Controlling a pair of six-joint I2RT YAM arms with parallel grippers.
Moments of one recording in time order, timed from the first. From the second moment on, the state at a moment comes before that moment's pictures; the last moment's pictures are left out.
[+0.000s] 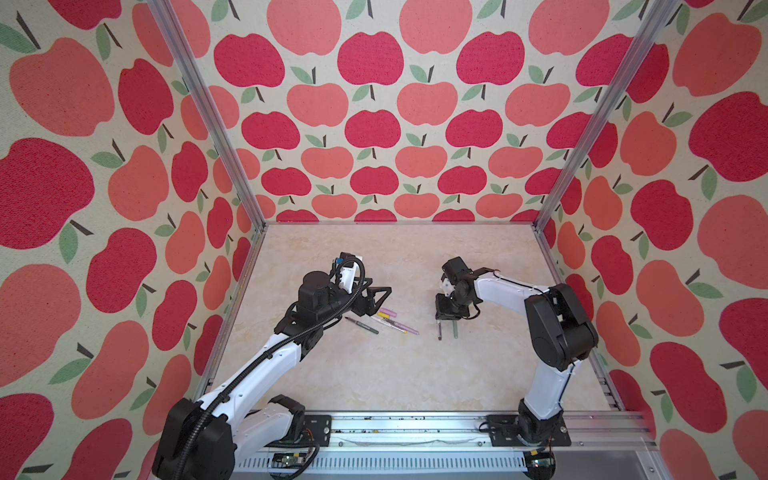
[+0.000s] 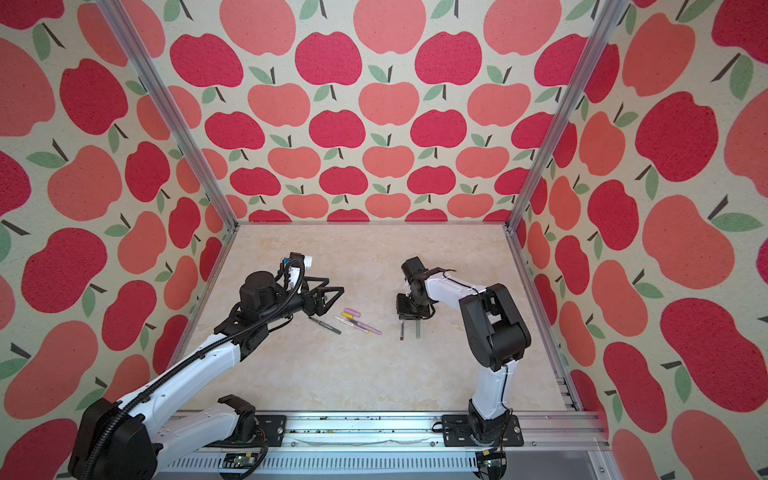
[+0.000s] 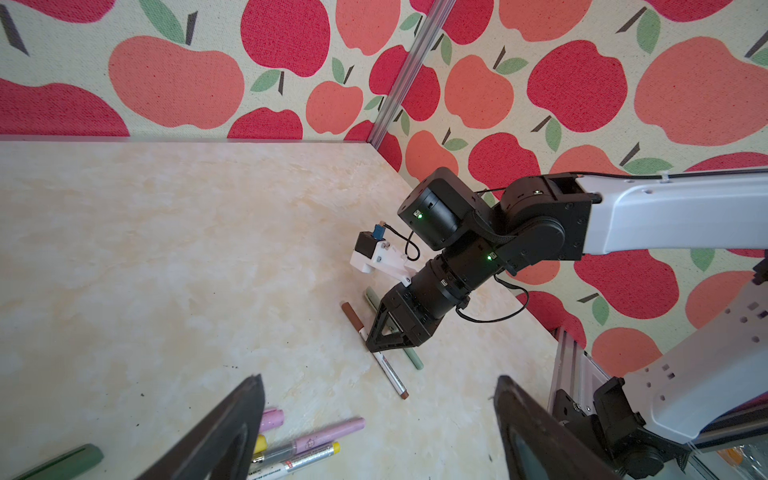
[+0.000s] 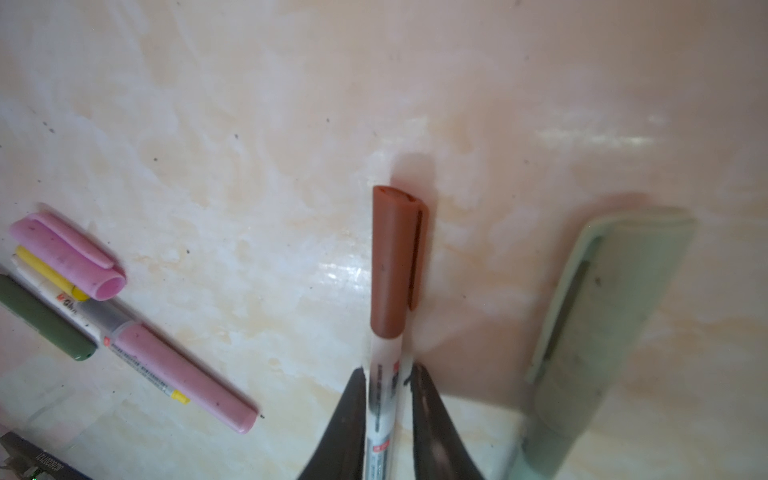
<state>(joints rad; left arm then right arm) -0.43 1.08 0.66 0.17 0.53 -0.35 0.52 1.85 1.17 -0.67 -0.26 0.42</state>
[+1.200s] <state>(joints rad) -0.23 0.77 0.60 -0.17 0.25 -0.66 0.85 1.73 1.35 -0.66 -0.20 0.20</state>
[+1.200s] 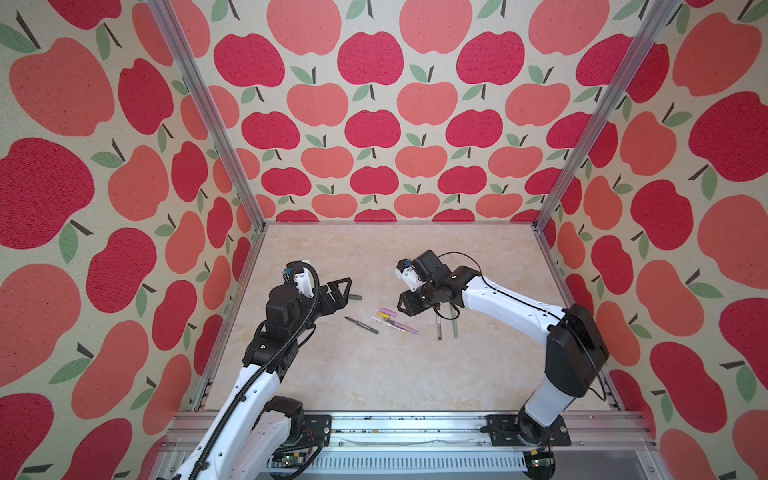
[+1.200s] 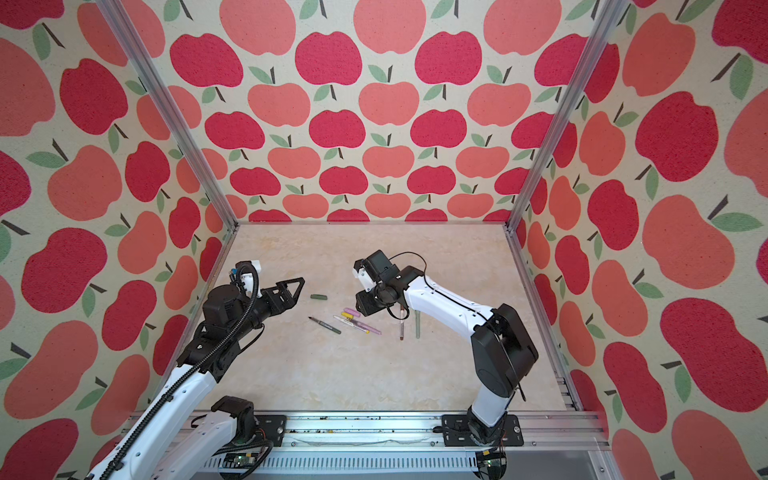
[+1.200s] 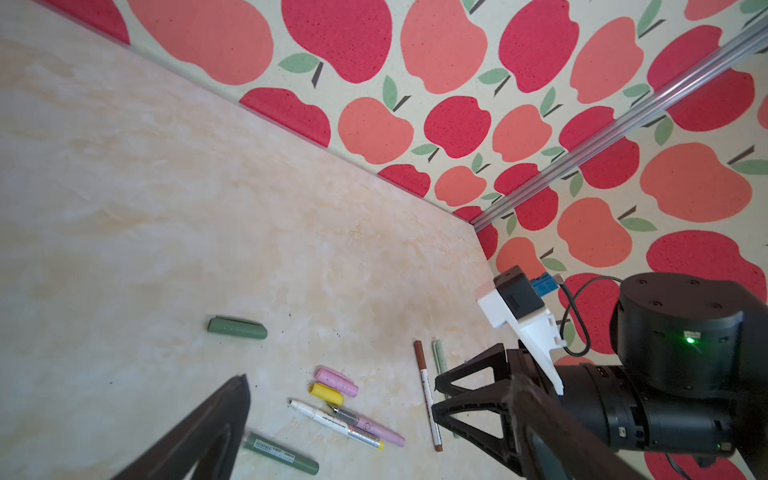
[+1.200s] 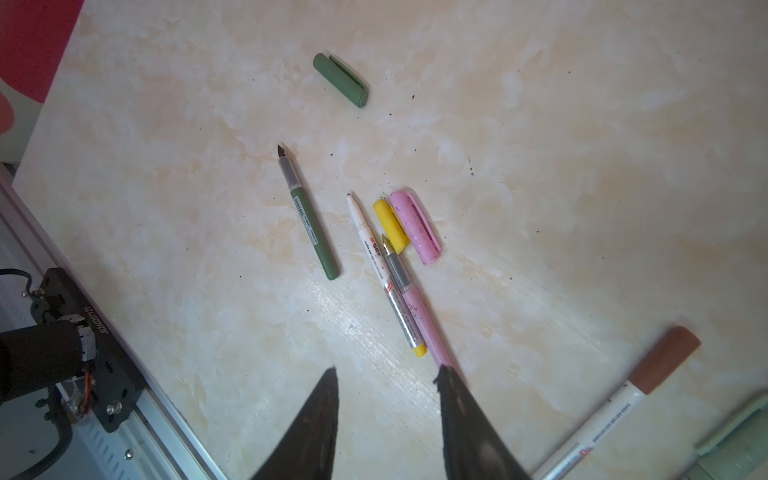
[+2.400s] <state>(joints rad) -0.08 0.67 0.52 -0.43 0.08 -0.81 0.97 2.02 1.57 -0.74 -0.11 0.01</state>
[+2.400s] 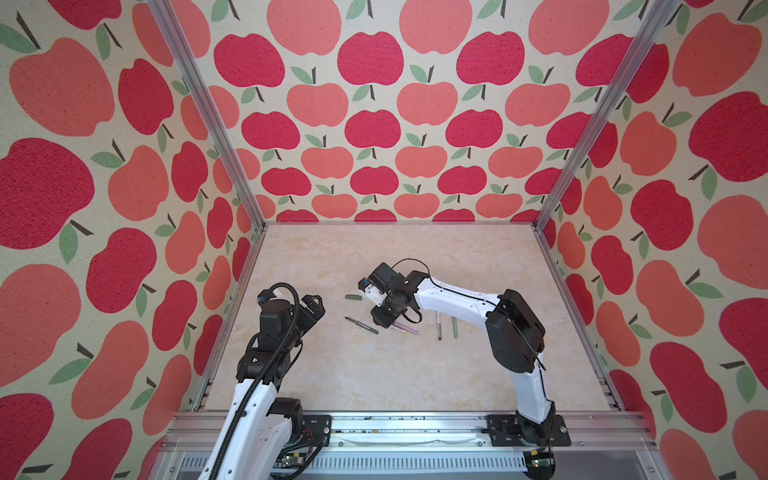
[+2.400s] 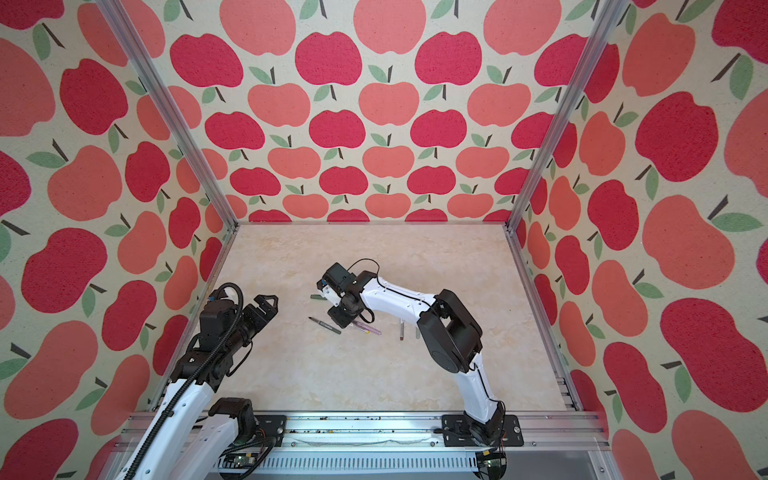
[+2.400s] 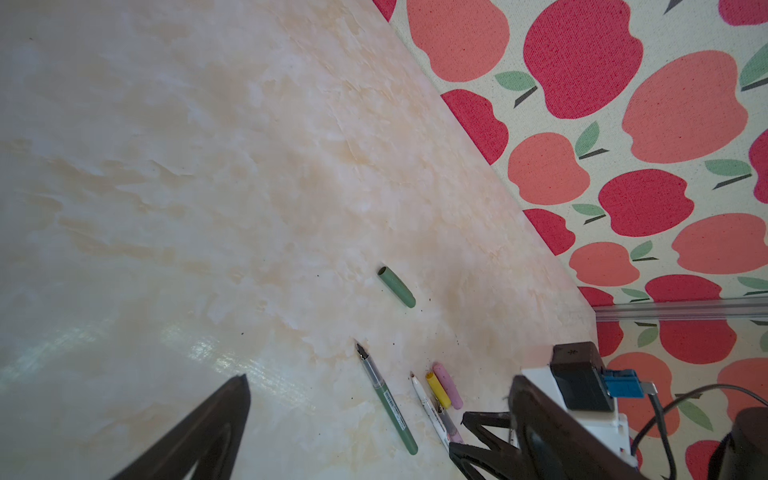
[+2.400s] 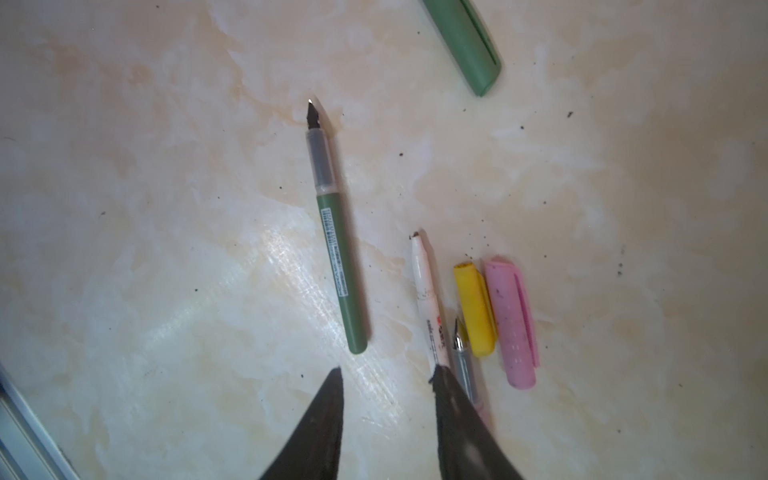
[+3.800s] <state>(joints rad) -0.11 0.76 0.51 -0.30 0.17 -0.79 0.91 1.96 1.33 -0.73 -0.01 -0.03</state>
